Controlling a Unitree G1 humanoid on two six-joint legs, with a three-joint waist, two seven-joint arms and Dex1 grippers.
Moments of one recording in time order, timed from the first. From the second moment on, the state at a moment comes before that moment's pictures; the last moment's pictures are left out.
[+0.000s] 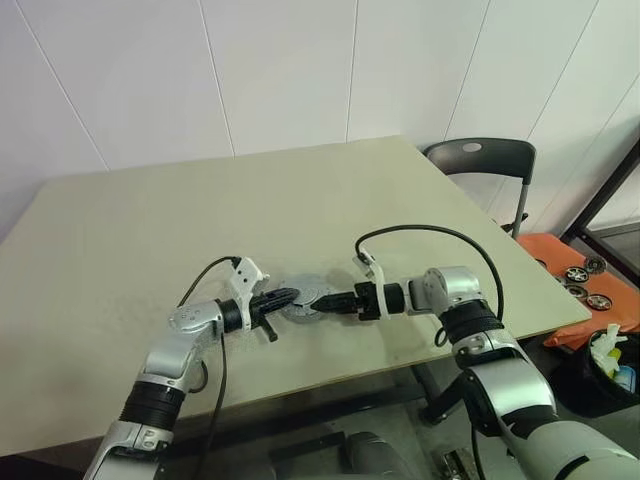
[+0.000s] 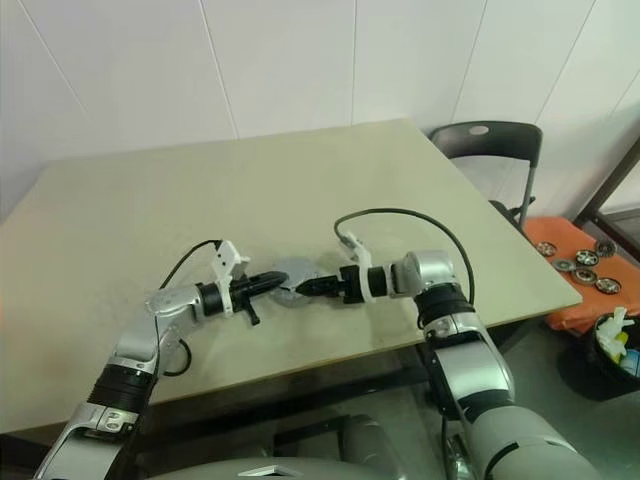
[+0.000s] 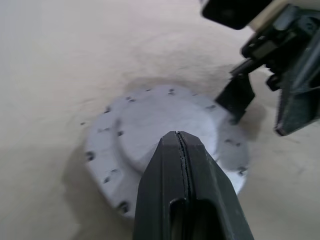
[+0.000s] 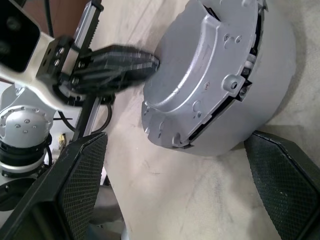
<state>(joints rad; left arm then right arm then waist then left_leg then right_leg) -0.28 0.39 -0.09 0.17 -0.28 0.30 -0.85 -0.77 -0.26 0.11 0.68 0.38 1.13 1.09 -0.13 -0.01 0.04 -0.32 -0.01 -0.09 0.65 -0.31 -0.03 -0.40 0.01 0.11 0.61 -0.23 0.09</state>
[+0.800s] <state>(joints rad) -0.29 0.37 -0.07 0.22 -0.26 0.29 -0.84 -0.77 -0.24 0.09 0.69 0.38 1.06 1.04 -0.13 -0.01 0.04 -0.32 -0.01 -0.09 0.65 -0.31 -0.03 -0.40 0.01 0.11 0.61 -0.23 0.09</state>
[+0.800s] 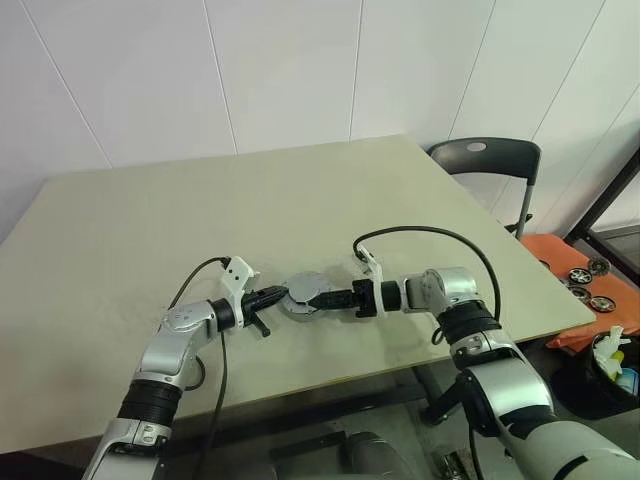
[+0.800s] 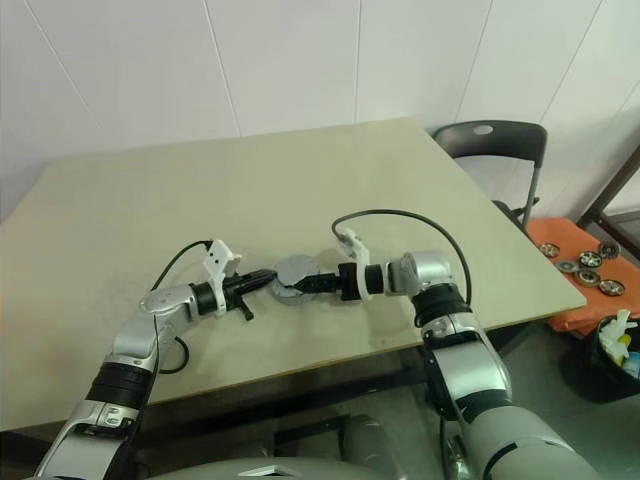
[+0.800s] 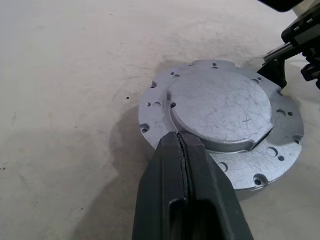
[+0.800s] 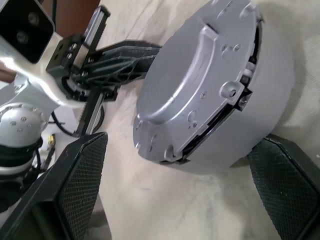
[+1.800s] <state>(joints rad) -0.29 0.38 -0.06 0.22 -0.25 0.29 -0.85 -0.80 -0.17 -0.05 0.79 0.39 0.98 0.90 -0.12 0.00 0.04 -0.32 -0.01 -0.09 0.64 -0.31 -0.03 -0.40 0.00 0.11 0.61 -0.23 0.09</state>
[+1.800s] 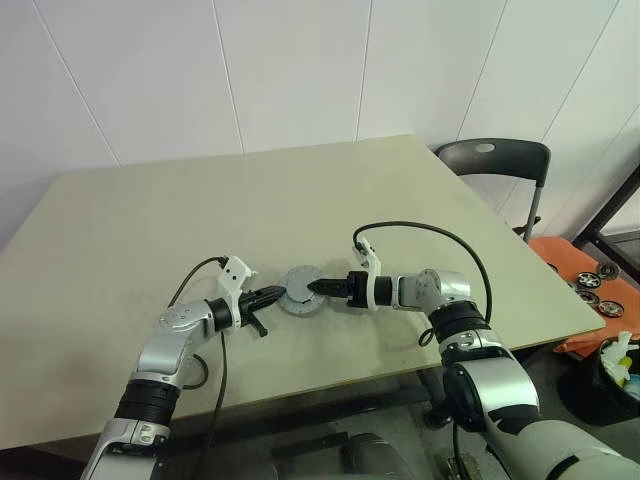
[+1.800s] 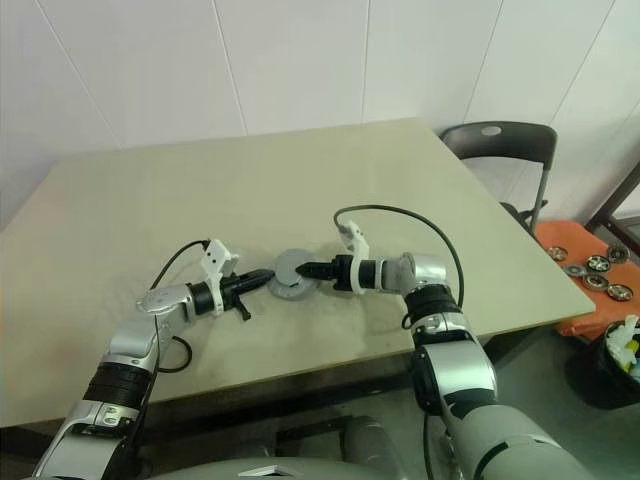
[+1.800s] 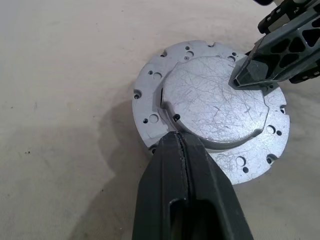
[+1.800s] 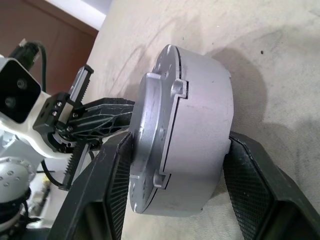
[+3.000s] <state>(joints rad) -0.32 0.44 0.19 0.05 -0.52 0.48 -0.84 -0.87 -0.10 -0.30 1.04 0.50 1.01 0.79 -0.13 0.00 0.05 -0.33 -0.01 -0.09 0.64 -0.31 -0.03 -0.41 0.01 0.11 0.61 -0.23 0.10</state>
